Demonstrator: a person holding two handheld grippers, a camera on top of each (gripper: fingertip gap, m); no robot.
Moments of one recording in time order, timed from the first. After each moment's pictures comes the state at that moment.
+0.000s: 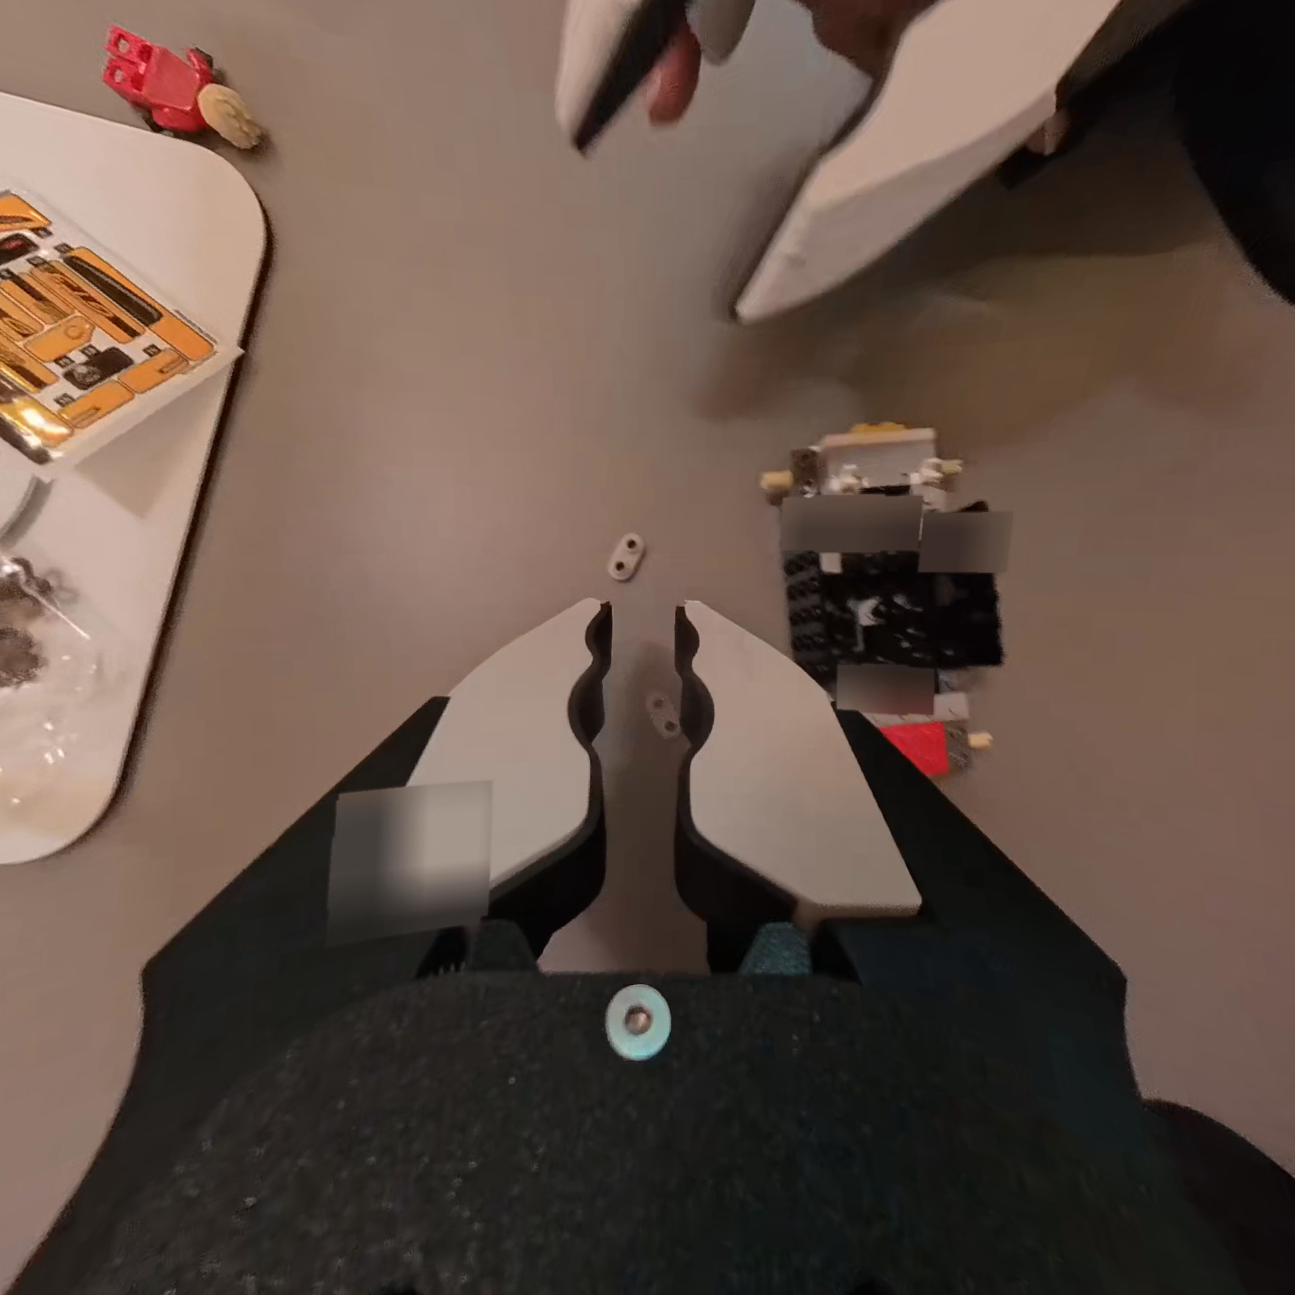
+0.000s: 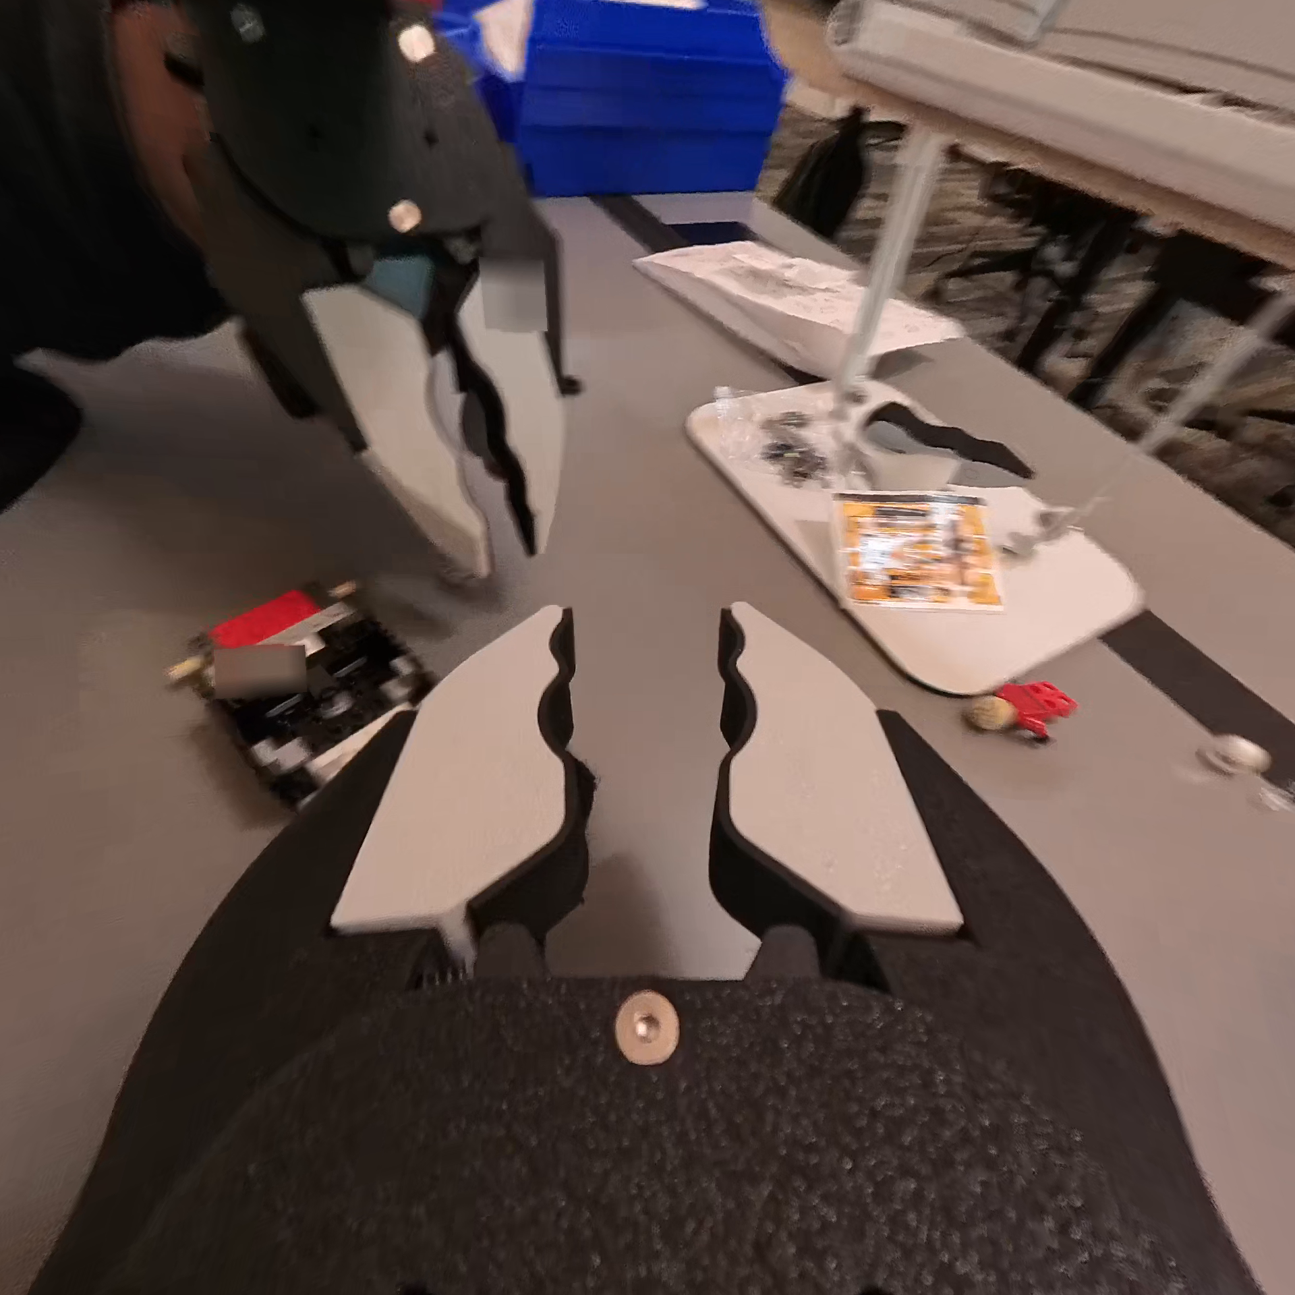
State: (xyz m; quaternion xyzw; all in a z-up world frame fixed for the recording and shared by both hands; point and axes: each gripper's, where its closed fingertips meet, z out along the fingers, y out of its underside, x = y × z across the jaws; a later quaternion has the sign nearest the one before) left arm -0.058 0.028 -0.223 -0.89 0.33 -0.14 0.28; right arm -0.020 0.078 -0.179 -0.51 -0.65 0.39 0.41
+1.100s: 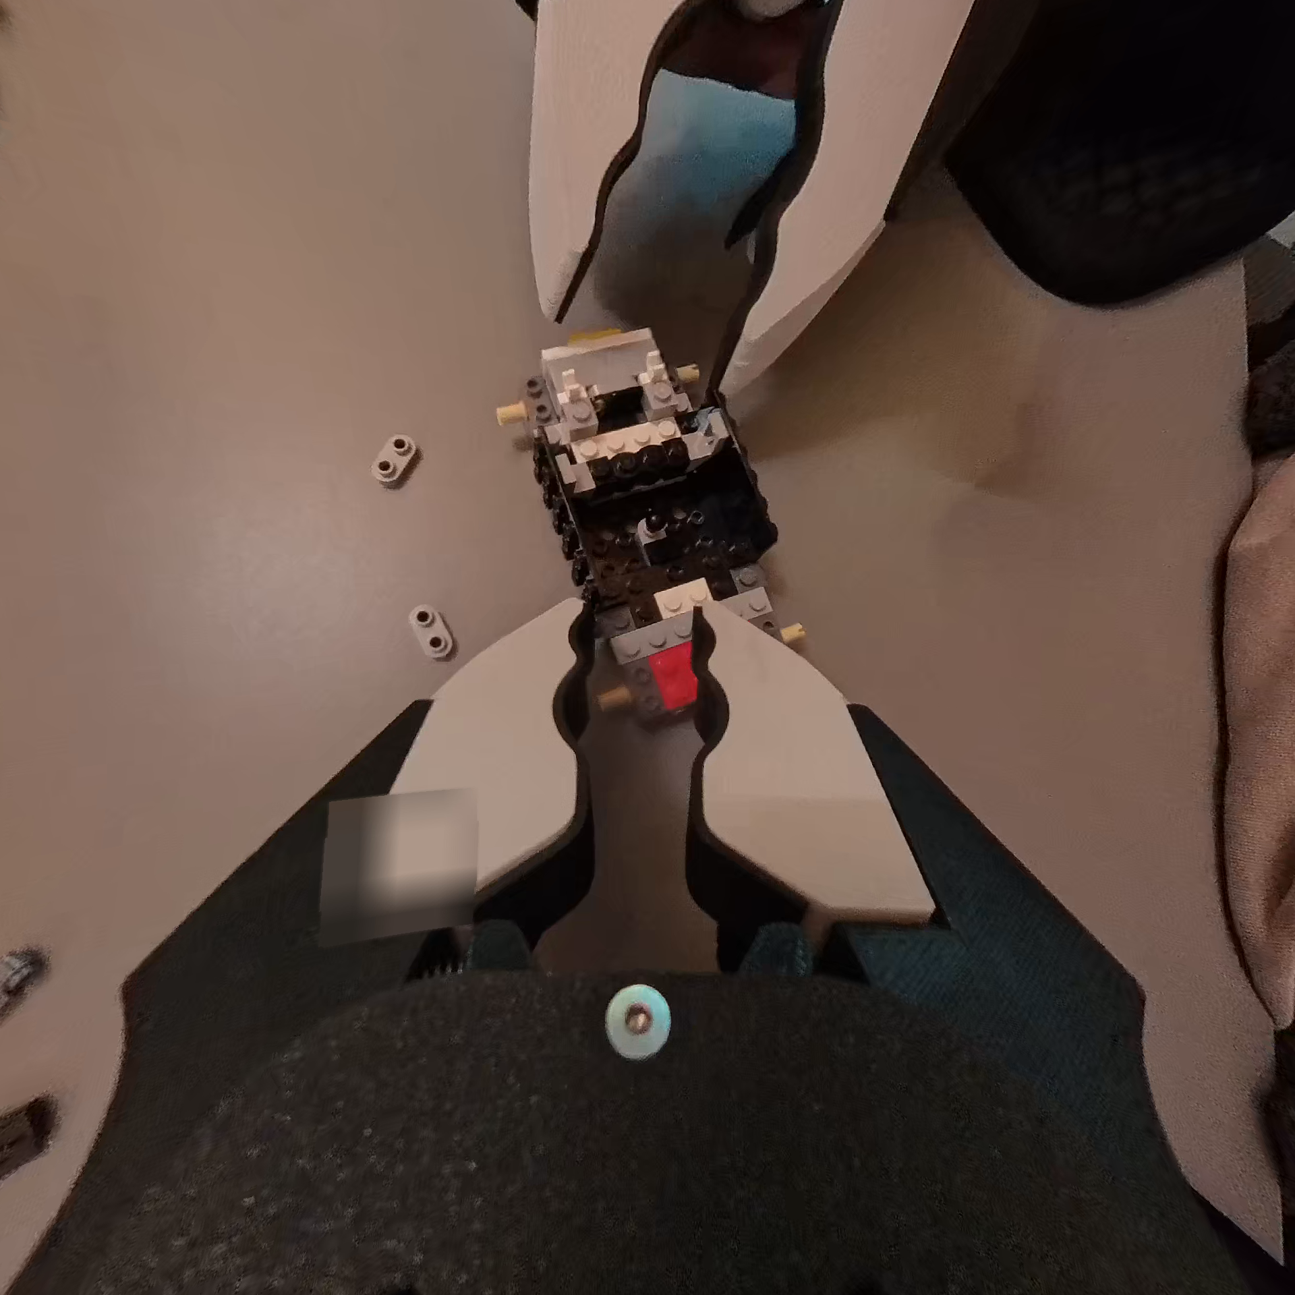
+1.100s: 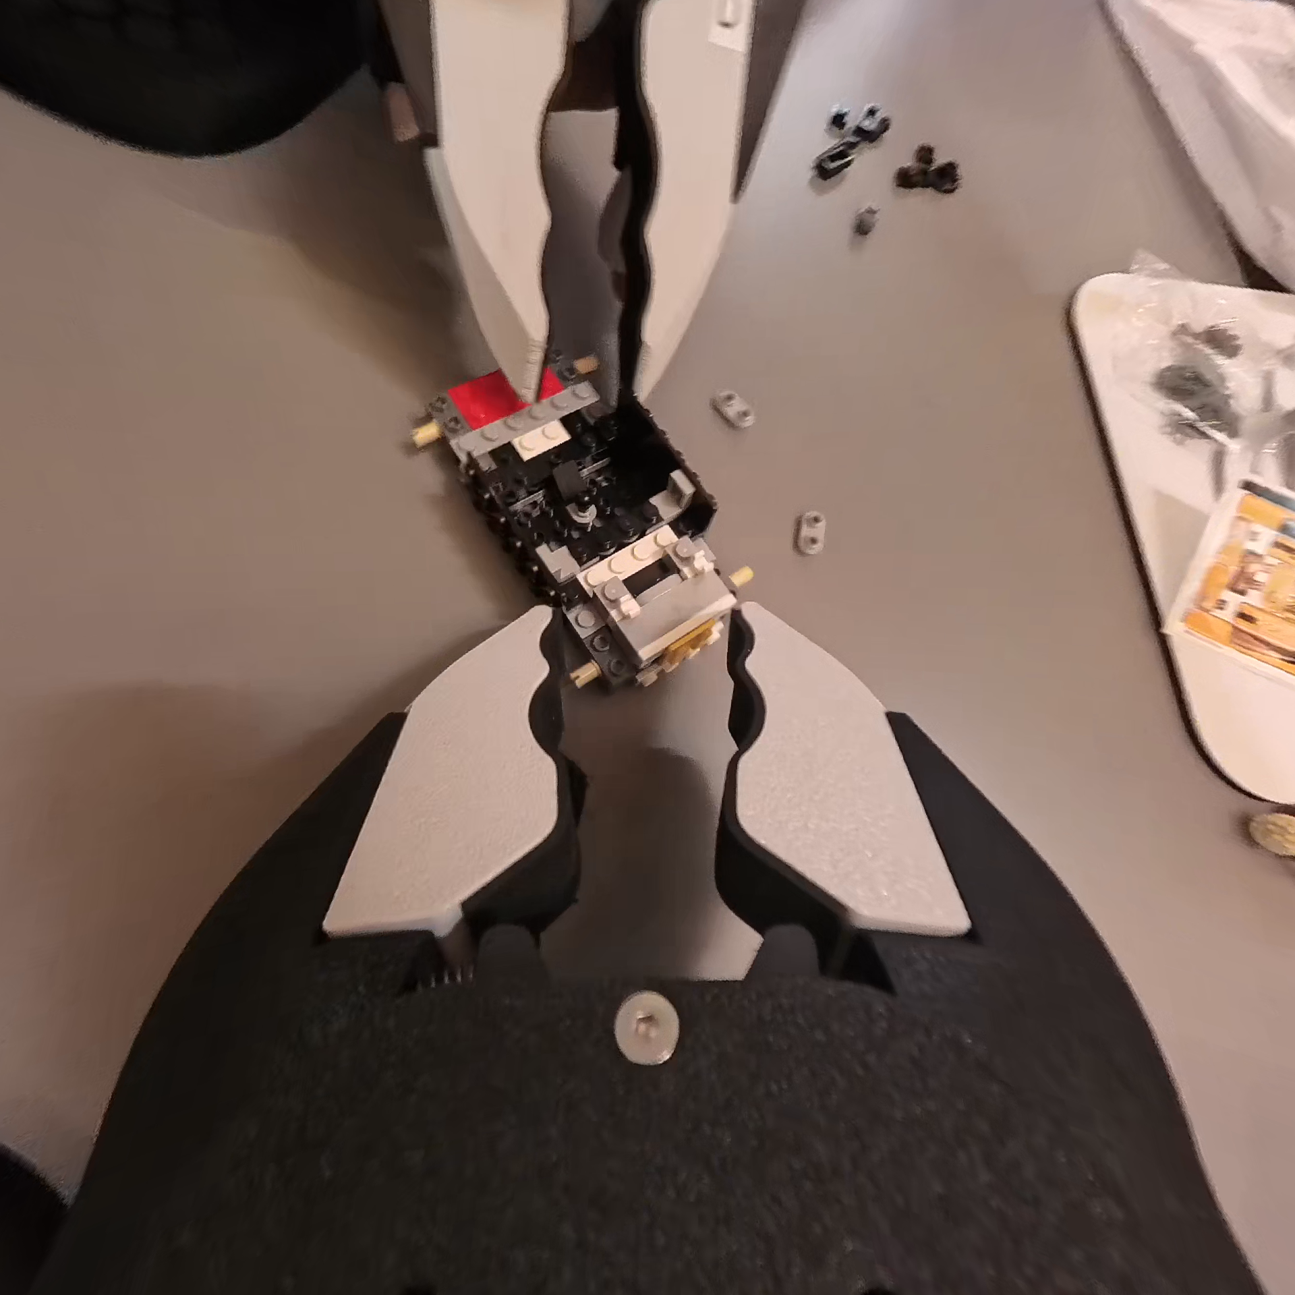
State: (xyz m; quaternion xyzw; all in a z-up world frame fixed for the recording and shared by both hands) left arm -0.026 -0.036 -0.235 -0.87 0.30 -0.21 0.31; right arm 0.011 0.014 -0.229 -0.40 -0.81 0.33 0.26
